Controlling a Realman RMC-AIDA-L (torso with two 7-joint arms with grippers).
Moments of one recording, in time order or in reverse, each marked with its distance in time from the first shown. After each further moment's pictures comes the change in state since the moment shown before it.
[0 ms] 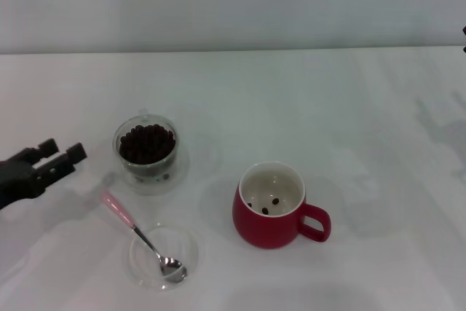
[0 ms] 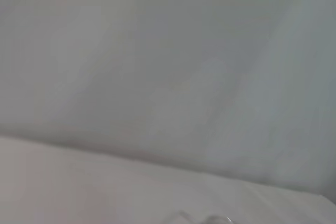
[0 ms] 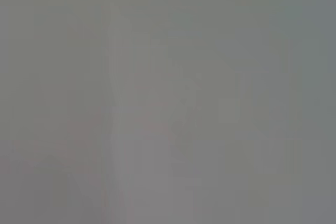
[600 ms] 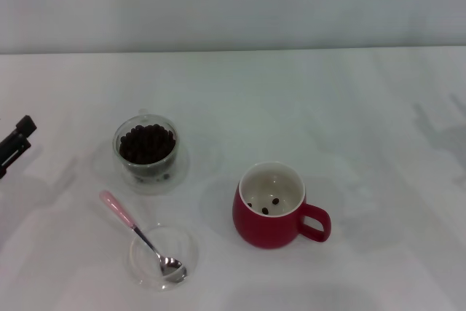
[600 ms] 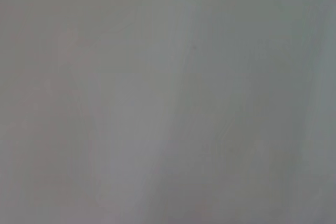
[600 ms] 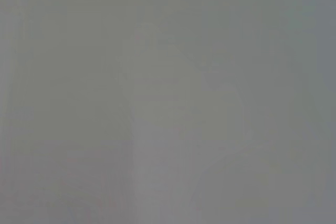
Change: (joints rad) left arm 0.027 -0.006 -0.060 -0.112 -0.259 0.018 0.455; right arm -0.011 0.000 -0.009 0.015 -0.001 -0.114 -0.029
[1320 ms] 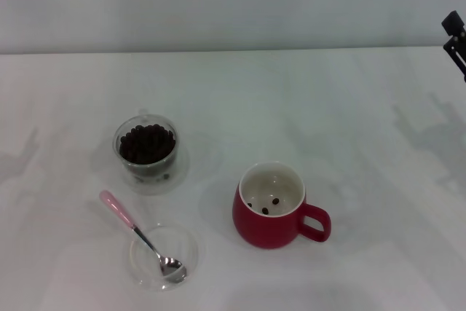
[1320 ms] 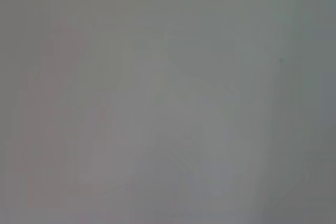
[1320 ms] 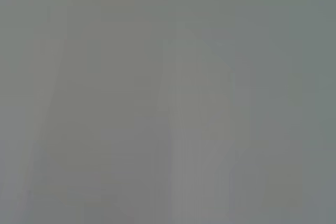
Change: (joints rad) left arm -0.055 0.001 -0.054 0.002 -0.135 0.179 0.171; right arm 0.018 0.004 -0.070 -0.012 0.002 -0.016 -0.066
